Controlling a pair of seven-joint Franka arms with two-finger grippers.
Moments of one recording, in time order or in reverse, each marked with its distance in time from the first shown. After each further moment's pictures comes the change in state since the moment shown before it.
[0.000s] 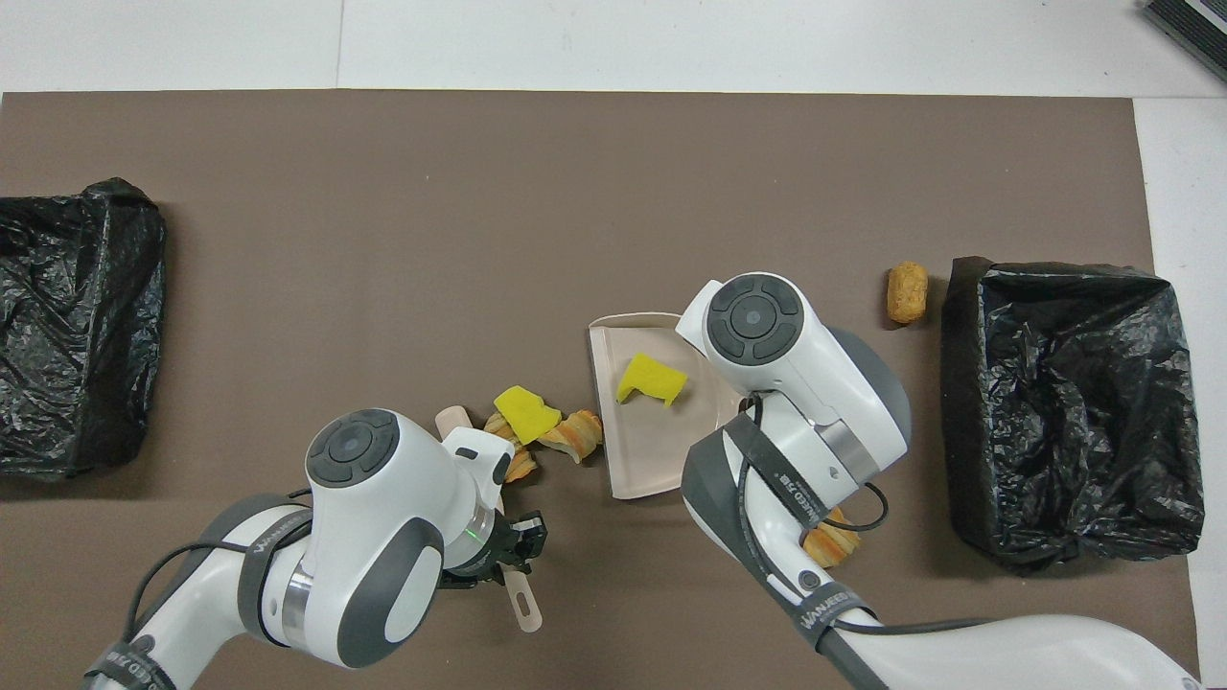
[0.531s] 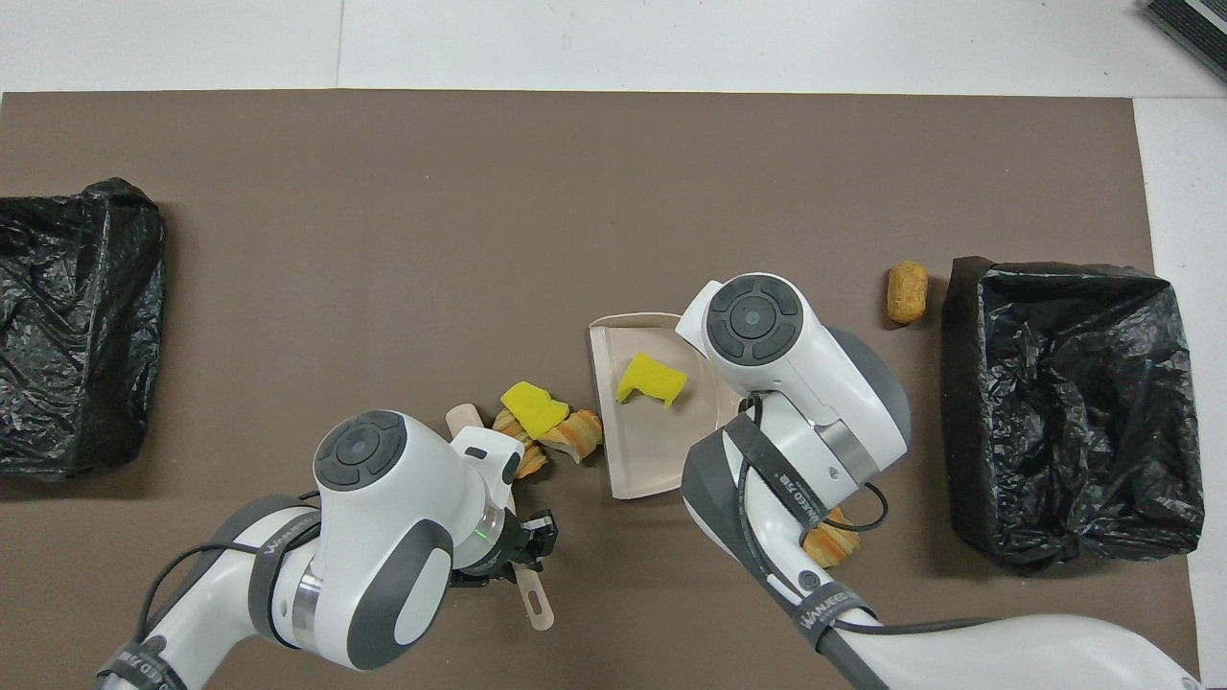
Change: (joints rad) left arm -0.056 0.218 -0.013 0.264 -0.055 0.082 0.041; right arm -0.003 0.000 -0.004 -0.001 0.000 0.000 0.008
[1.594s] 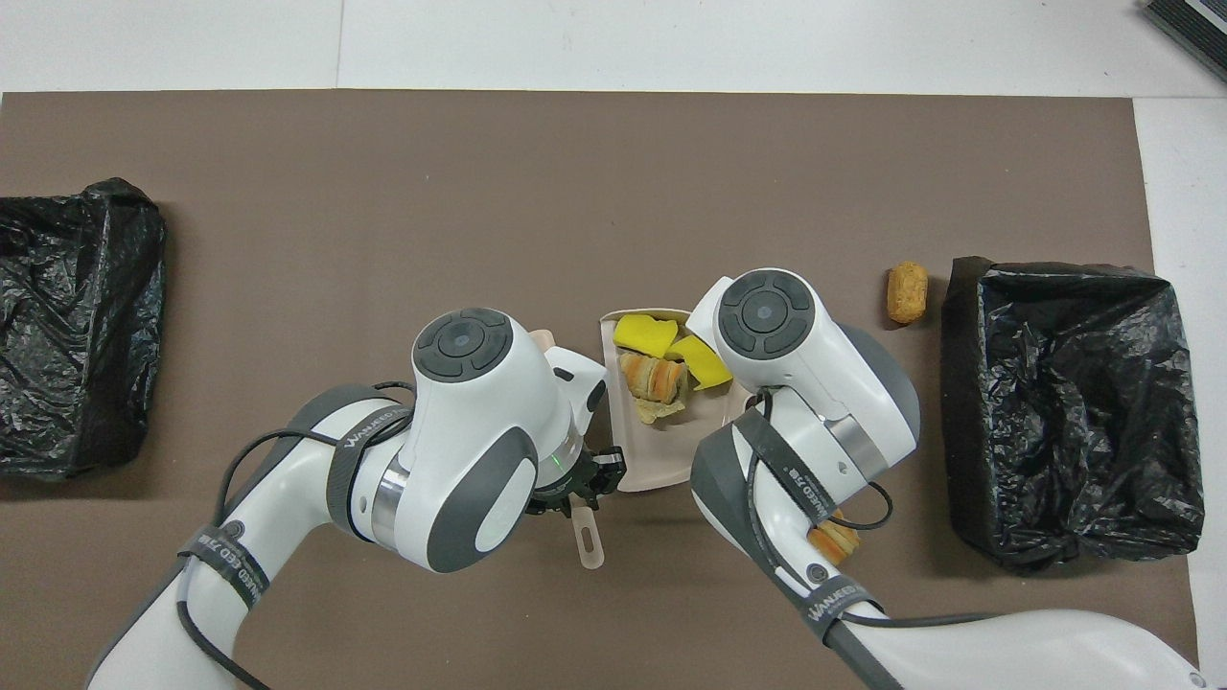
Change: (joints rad) left arm 0.051 0.003 -0.007 0.120 0.198 -0.255 -0.036; right arm -0.010 0.000 0.000 -0.004 0.000 -0.001 0.008
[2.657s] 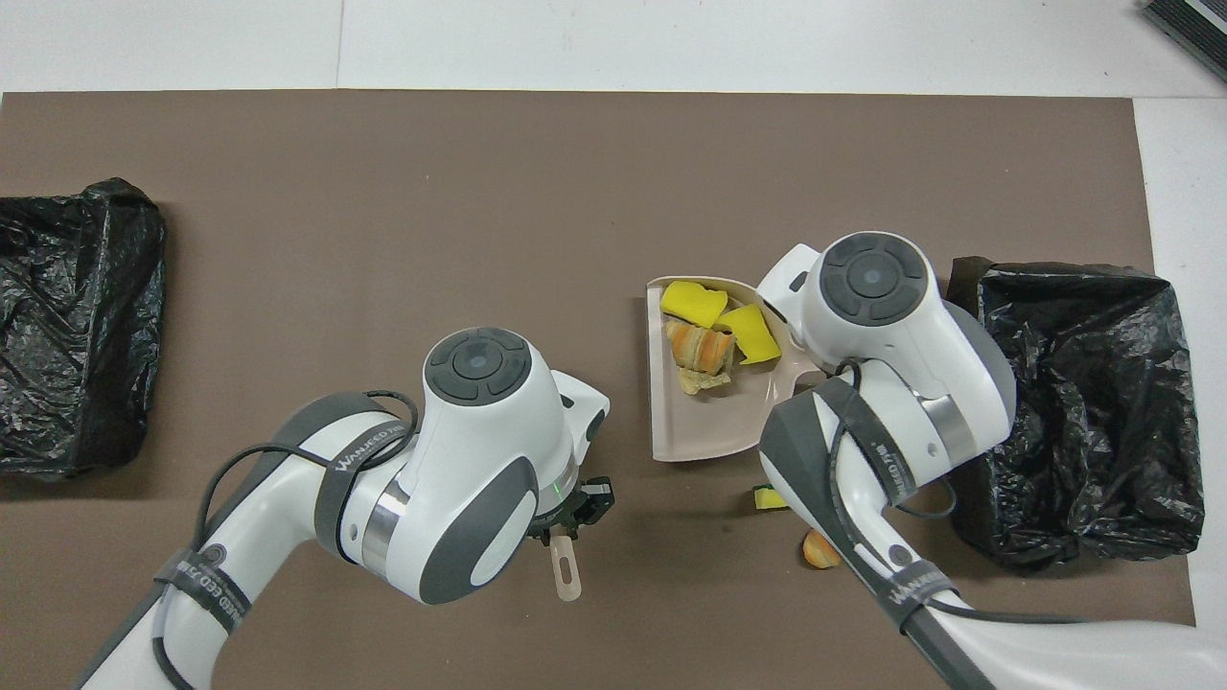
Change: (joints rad) left arm -0.067 -0.092 -0.030 -0.090 0.044 -0.059 -0.024; right arm -0.193 -0.175 -0.002 -0.027 0.067 -0.030 -0.179
